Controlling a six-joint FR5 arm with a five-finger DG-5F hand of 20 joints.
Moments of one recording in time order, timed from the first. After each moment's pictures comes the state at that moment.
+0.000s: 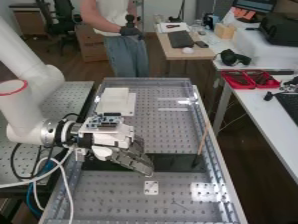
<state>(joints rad) 1.35 -2.06 -2.09 -2.18 -1.69 -0.98</state>
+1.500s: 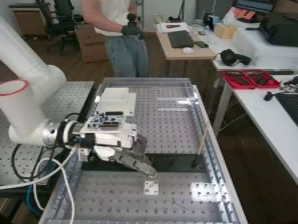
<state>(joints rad) 1.34 -2.07 -2.06 -2.16 -1.69 -0.95</state>
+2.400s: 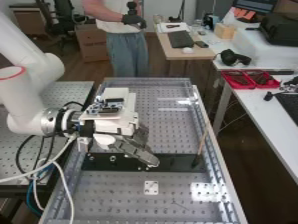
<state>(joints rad) 1.37 -1.98 -2.05 -2.22 -1.64 -0.96</state>
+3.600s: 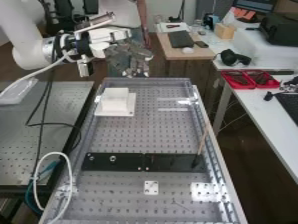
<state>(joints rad) 1.80 -1.58 -2.13 -2.37 -1.26 -1.04</state>
